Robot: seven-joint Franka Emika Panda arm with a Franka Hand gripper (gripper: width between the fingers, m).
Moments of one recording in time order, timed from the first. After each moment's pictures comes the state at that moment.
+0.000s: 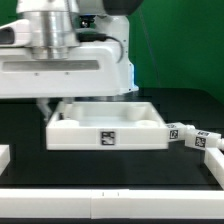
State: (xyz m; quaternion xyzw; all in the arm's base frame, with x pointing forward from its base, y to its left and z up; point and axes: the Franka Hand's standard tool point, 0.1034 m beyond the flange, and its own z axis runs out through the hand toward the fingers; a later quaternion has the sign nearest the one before) arm 0.556 -0.100 0.082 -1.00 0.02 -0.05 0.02
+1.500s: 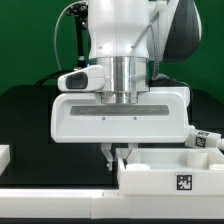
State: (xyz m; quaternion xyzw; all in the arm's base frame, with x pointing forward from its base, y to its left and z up) arm 0.598 -0.023 0.025 -0.99 0.03 -0.12 0.01
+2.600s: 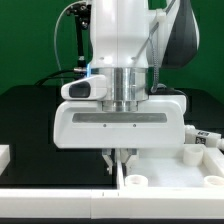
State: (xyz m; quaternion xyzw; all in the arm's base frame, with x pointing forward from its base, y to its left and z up) arm 0.578 -0.020 0.007 -1.00 0.01 -0.09 0.00
